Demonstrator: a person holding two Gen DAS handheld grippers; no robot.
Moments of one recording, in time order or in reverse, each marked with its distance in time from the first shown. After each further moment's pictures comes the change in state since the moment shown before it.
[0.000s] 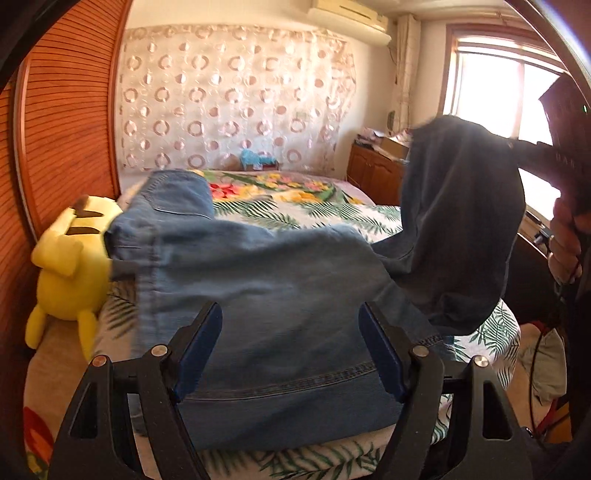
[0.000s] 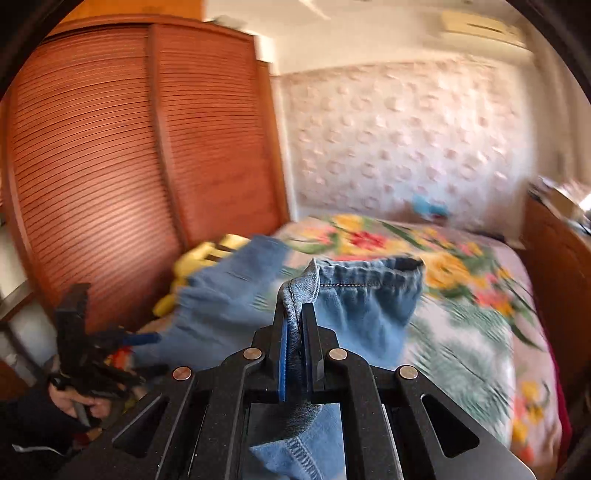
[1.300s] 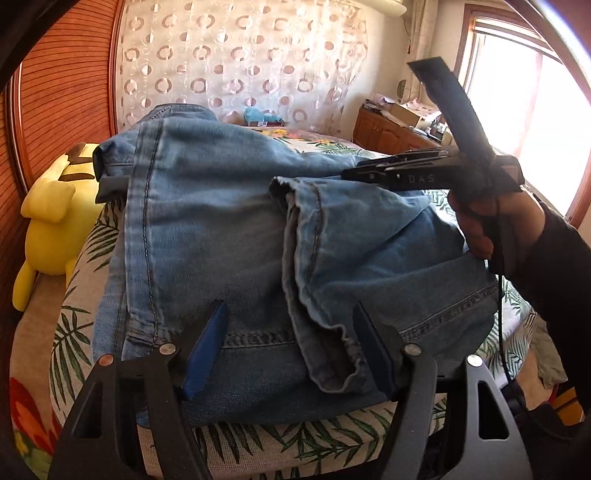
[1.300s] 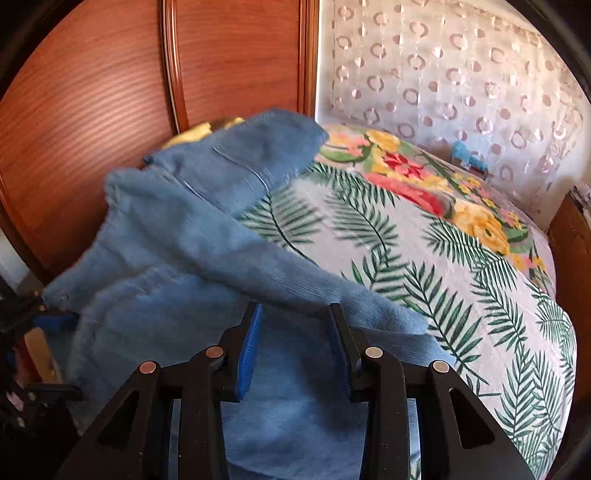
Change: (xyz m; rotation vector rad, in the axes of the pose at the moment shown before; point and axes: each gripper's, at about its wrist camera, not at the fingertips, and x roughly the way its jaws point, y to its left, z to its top) left arm 0.048 0.020 -0.050 -0.034 0.156 -0.011; right arm 0.218 0.037 -0.001 -0.165 0.395 -0.014
